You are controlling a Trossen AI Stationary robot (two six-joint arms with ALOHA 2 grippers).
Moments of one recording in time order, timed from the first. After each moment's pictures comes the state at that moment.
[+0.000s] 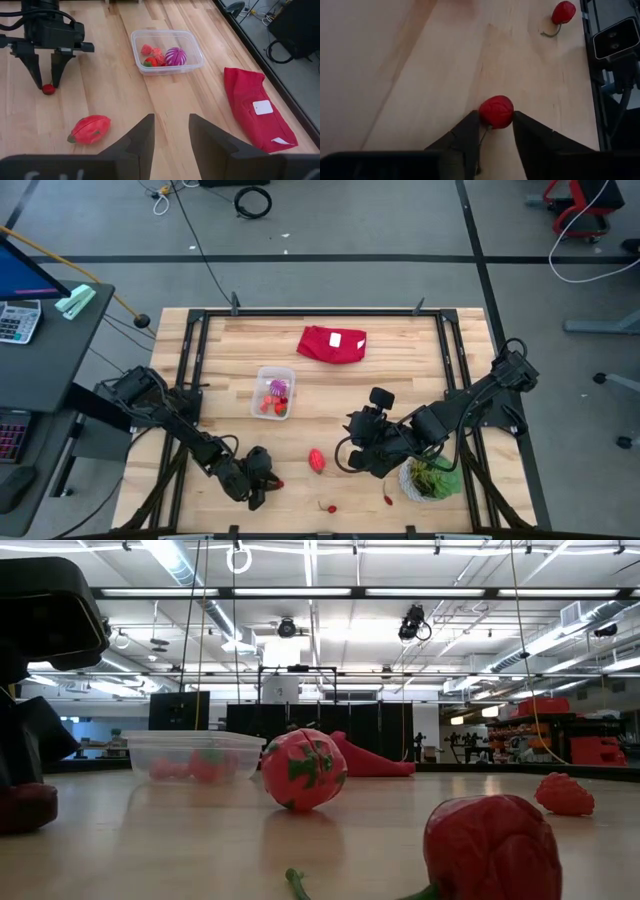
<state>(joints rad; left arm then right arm) -0.78 1.76 0.60 0.43 -0.41 -1.03 0.53 1.68 1.58 -0.95 0.73 0.63</state>
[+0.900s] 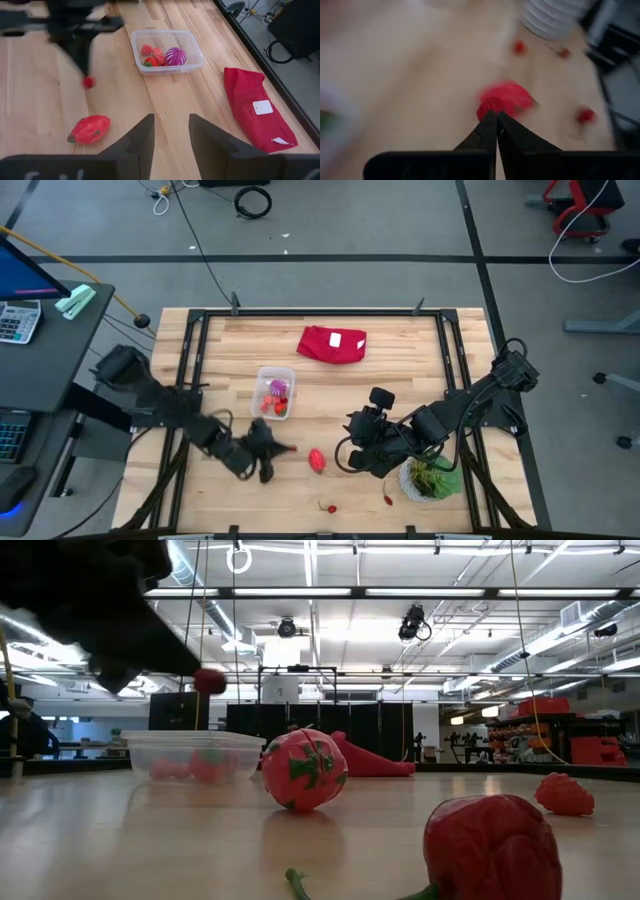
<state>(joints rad) -0.64 1.50 0.60 0.29 -0.64 -0.79 0.53 1.68 1.58 -0.95 0.73 0.63</state>
